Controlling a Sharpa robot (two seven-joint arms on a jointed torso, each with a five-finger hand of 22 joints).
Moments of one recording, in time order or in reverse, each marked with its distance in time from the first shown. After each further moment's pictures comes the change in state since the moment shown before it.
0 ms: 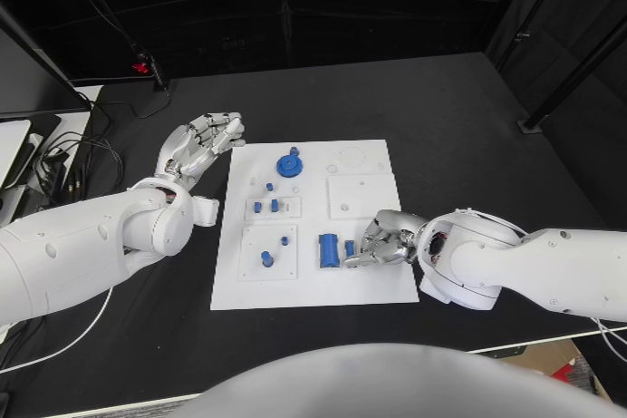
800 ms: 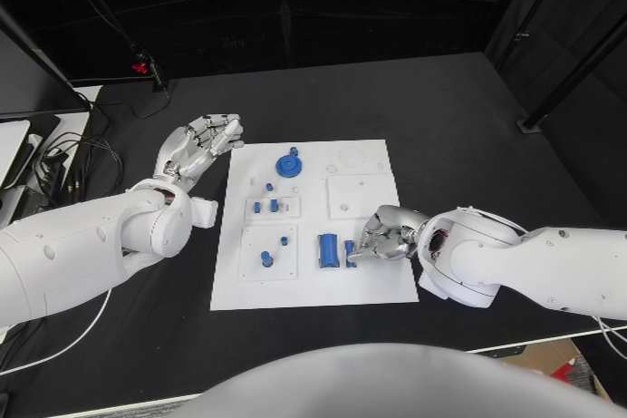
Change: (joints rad) left arm -0.003 -0.004 0.000 0.001 0.000 0.001 0.000; left_hand 0.005 0.005 0.000 0.000 0.000 0.000 0.000 0.000 0.000 0.000 0.000 0.000 0.000 0.000 0.000 0.000 -0.002 0.000 0.000 0.000 0.000 -0.002; right arm 0.000 -0.002 0.000 -0.012 -0.014 -0.041 0.024; right_hand 0.040 0.000 0.002 0.009 0.012 -0.022 0.002 0.011 0.052 0.000 -0.007 0.000 0.000 0.000 -0.007 0.000 0.000 0.000 -0.004 -0.003 0.000 0.000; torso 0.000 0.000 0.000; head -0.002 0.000
